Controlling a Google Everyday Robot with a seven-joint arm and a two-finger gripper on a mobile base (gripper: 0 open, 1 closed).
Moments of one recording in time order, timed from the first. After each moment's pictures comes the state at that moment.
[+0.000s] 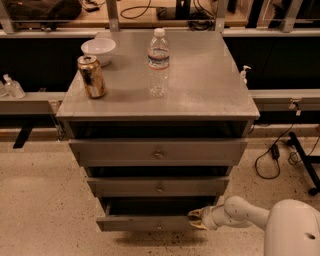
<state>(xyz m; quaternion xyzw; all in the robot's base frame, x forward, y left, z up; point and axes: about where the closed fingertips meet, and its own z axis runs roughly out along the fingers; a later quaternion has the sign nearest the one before) 0.541 -0.174 0.190 -0.72 0.61 0.14 0.30</state>
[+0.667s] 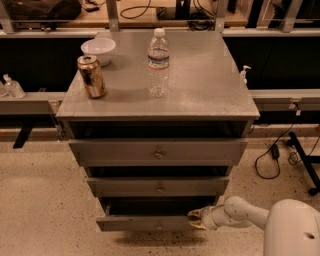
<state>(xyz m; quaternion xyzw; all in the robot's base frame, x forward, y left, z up) 0.540 -0.173 0.189 -0.72 0.61 0.14 0.30</state>
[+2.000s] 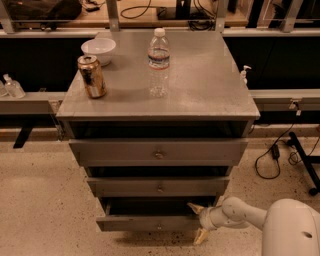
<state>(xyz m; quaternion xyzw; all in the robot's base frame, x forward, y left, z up) 0.538 -0.170 0.187 -0.72 0.61 0.14 0.30</state>
